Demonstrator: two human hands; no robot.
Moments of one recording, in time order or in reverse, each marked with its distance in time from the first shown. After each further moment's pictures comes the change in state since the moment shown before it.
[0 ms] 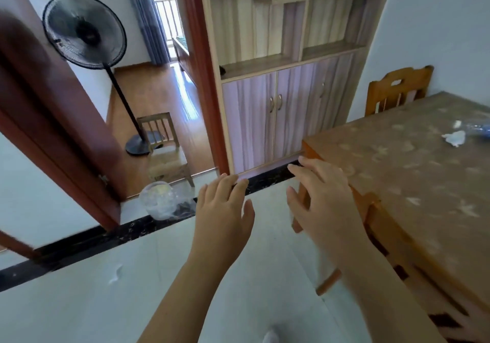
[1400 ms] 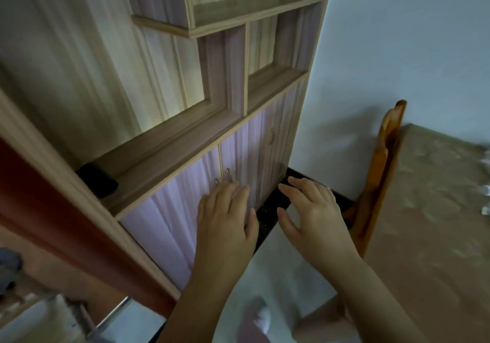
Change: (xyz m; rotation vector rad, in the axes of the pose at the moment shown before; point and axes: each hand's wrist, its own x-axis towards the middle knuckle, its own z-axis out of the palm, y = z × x) left_hand 0.579 -0.185 0.379 -0.433 -0.116 0.325; right_hand 0.434 0.285 0.379 -0.328 -0.097 0.376
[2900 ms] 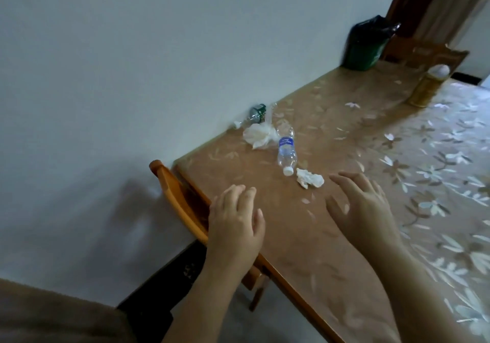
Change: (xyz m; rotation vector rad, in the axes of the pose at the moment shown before) left_hand 0.360 0.234 0.414 -0.699 -0.624 1.012; right_hand 0.096 0.366 -0.066 -0.740 0.493 1.374
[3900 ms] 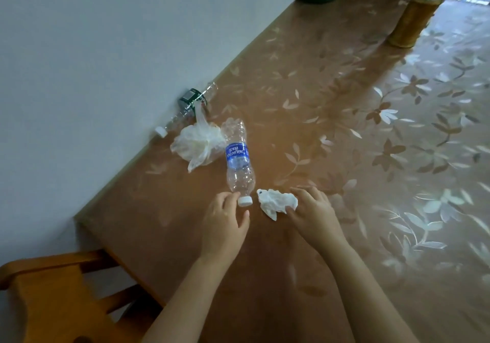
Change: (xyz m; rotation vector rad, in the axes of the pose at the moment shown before) left_hand 0.149 -0.027 0.249 -0.126 -0.333 -0.020; right_hand 0.097 0.163 0.192 0.186 -0.213 0.369
